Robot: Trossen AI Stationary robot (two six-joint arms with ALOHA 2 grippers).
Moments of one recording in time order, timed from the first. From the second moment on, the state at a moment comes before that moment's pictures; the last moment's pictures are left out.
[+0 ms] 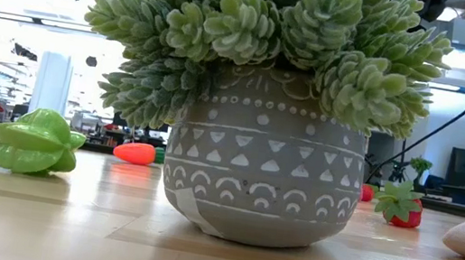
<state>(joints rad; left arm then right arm) 0.34 1.36 0.78 0.27 -0.02 -0.02 0.24 1.23 1.05 -0.72 0.28 0.52</state>
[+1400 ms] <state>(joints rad) 0.54 2.14 1.67 -0.35 0.22 -0.14 0.24 1.23 1.04 -0.69 0.32 0.52</state>
